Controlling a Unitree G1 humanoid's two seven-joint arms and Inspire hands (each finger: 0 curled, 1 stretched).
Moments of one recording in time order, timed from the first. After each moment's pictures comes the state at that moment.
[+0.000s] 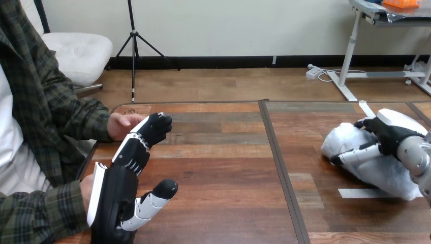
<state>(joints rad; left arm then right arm) 0.09 0.05 0.01 0.51 -0.07 -1.12 -0.16 -0.85 -0.58 0.33 1.36 -0.59 -0.15 0.07</state>
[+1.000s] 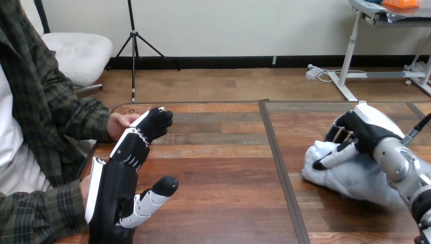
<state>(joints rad) 0.12 0.05 0.01 0.42 -0.07 -1.08 -0.16 -0.82 -0.50 0.29 1.36 -0.52 -0.26 -0.02</state>
